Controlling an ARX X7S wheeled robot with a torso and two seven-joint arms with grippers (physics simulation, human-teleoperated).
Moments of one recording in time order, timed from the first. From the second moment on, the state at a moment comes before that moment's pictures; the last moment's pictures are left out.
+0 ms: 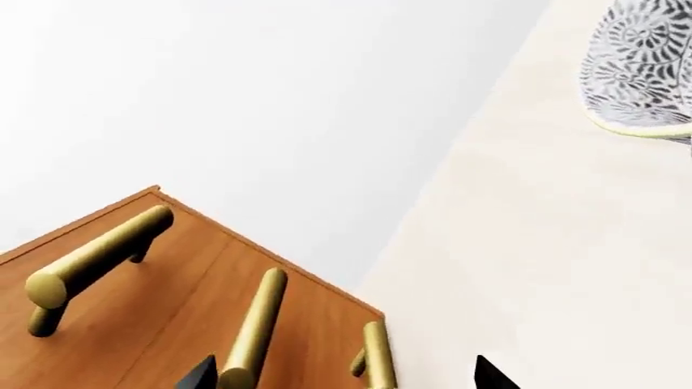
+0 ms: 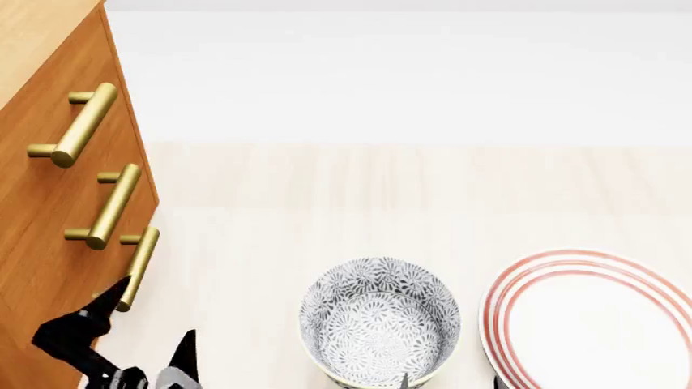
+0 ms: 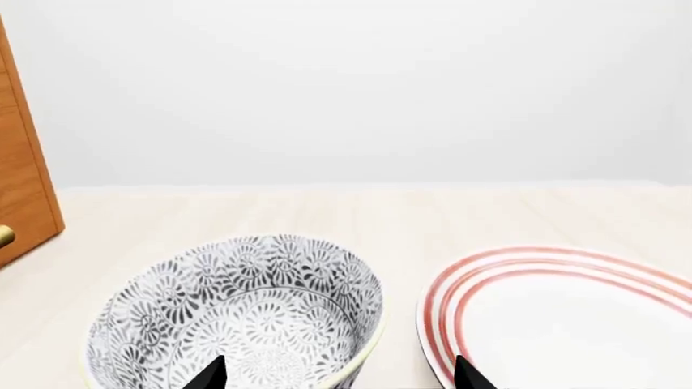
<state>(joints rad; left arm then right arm) -0.37 -0.32 0.60 -0.19 0.52 -0.29 -0.28 0.03 0.20 -0.24 0.01 0.22 -0.04 0.22</state>
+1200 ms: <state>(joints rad) -0.56 -0.43 0.72 0.02 0.84 -0.60 0.01 0.03 0.22 -0.27 0.01 0.26 -0.03 0.24</state>
